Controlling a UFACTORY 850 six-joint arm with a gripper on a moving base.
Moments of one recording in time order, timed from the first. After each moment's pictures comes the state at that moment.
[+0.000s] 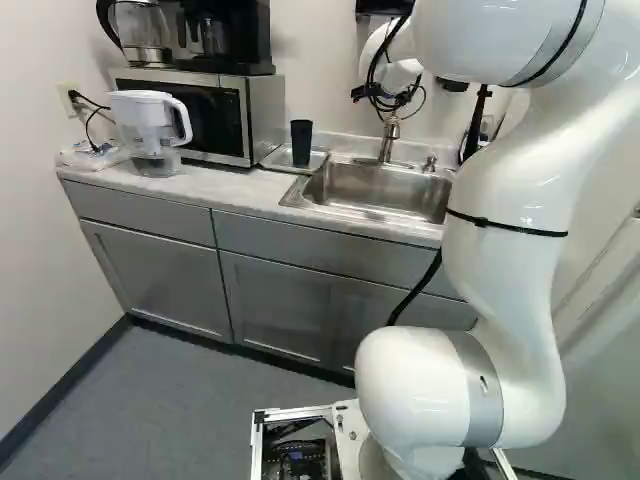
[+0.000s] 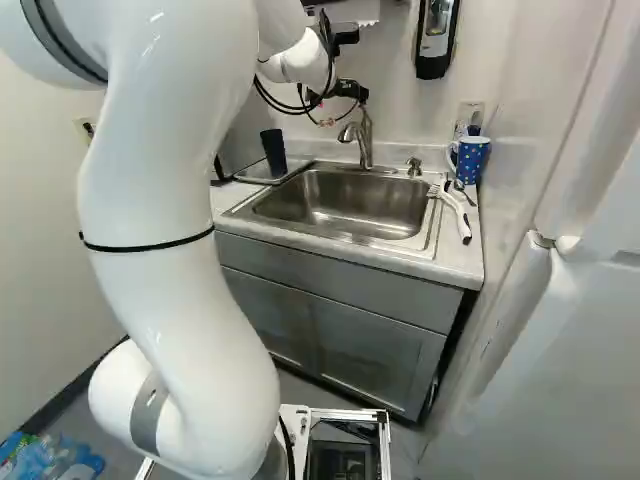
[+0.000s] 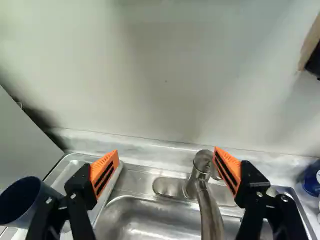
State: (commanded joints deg) arm -10.2 -16.8 -83.7 0.0 1.9 0.9
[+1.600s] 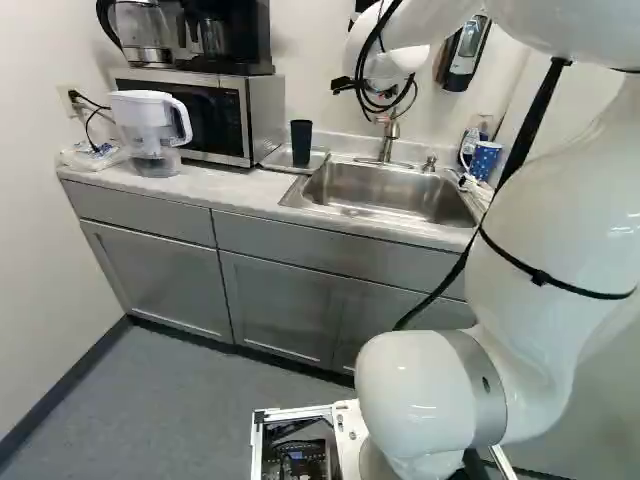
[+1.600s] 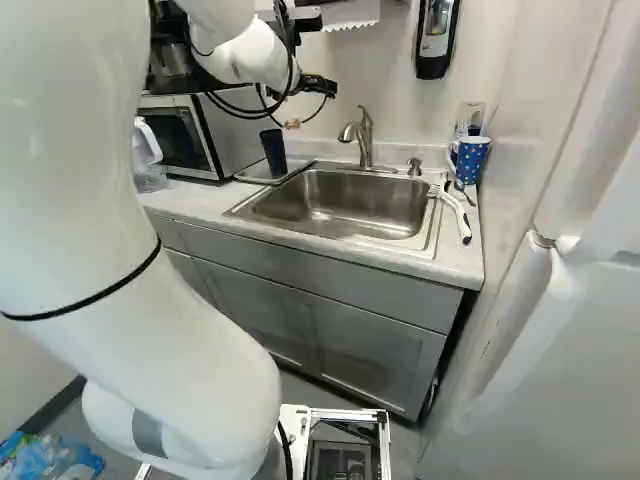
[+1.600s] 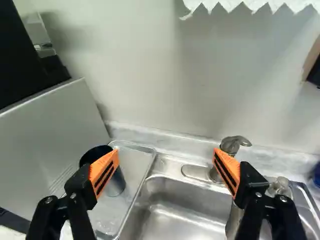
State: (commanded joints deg) arm -3.3 0.8 -64.9 0.0 7.5 0.9
